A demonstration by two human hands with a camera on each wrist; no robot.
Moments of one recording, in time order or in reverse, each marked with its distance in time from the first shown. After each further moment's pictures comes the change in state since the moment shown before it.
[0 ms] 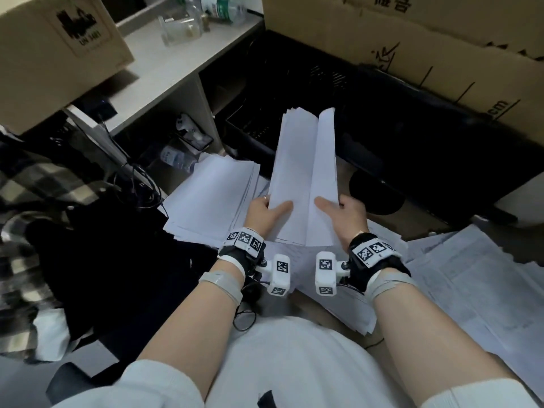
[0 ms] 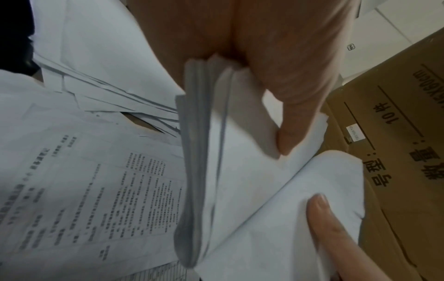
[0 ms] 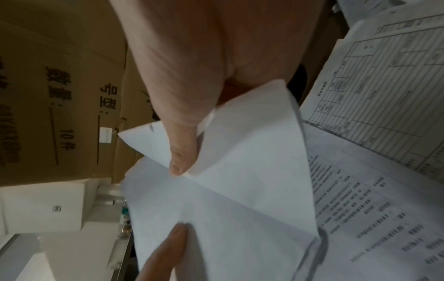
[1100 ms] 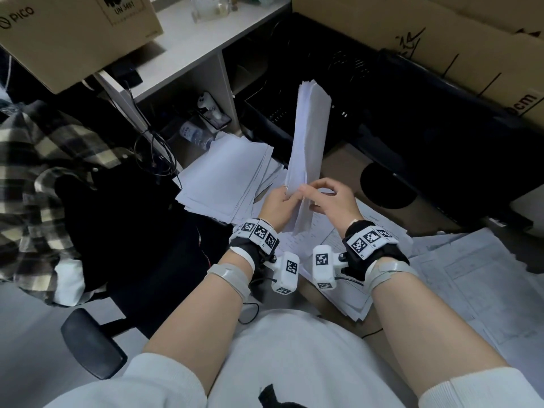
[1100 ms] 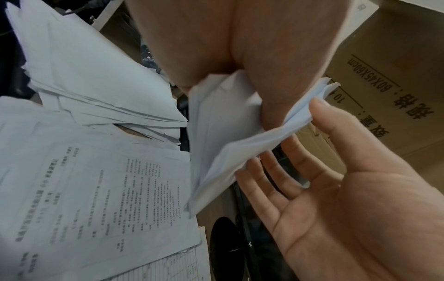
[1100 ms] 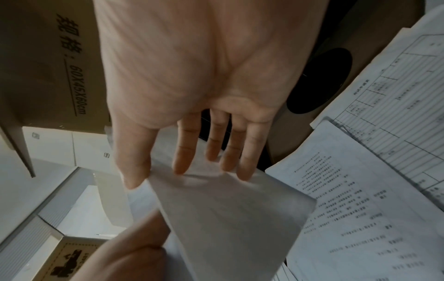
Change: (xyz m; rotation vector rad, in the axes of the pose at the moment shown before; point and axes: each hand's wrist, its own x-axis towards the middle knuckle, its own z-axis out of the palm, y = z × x) left_hand -0.048 -0.008 0.026 0.190 -0.016 0.150; right_hand -0.034 -0.009 -0.002 -0.040 -0.271 -0.101
